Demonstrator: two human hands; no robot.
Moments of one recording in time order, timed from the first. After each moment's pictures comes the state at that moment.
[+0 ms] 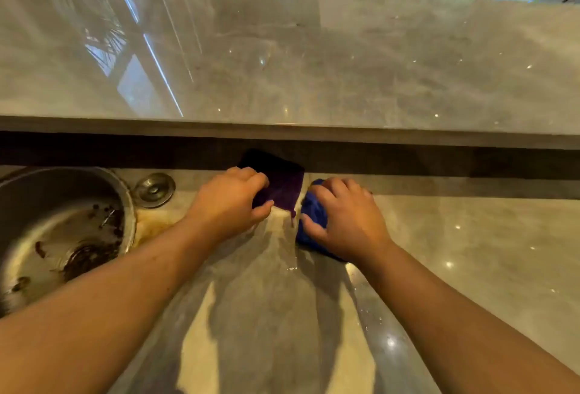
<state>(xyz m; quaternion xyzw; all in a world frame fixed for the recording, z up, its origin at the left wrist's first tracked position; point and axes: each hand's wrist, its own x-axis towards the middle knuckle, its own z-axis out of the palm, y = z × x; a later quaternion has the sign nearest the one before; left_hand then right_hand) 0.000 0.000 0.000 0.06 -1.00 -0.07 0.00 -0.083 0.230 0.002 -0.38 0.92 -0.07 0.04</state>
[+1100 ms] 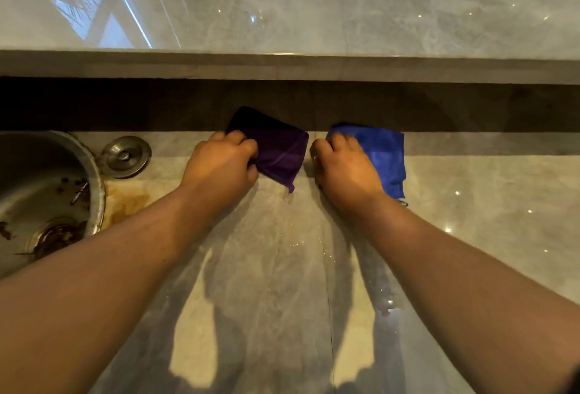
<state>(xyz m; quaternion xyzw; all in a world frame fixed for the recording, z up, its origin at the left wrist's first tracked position) -0.020 -0.010 -0.072 0.10 -0.99 -0.05 0.01 -0.131 0.204 -0.104 -0.35 0.93 -0.08 0.02</state>
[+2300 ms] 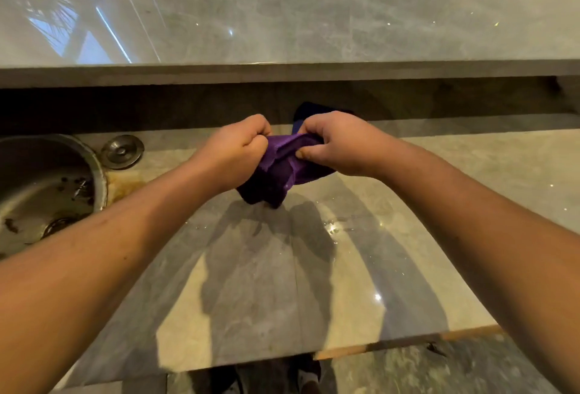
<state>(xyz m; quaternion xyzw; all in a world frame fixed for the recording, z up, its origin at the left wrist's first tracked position) 0.017 0.086 0.070 0.14 -0.91 -0.39 -0.06 -0.078 0.266 0.097 -0.33 0.89 -0.20 0.25</state>
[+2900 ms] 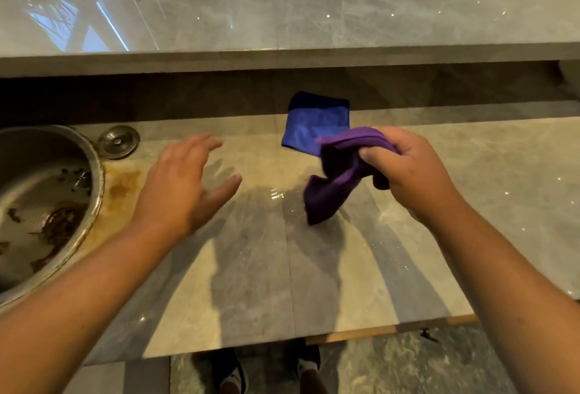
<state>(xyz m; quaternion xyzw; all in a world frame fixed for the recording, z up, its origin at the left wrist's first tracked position) 0.099 0.068 0.027 0.18 -0.97 -0.17 0.00 -0.036 0.368 0.079 -0.16 0.81 -0.53 0.19</state>
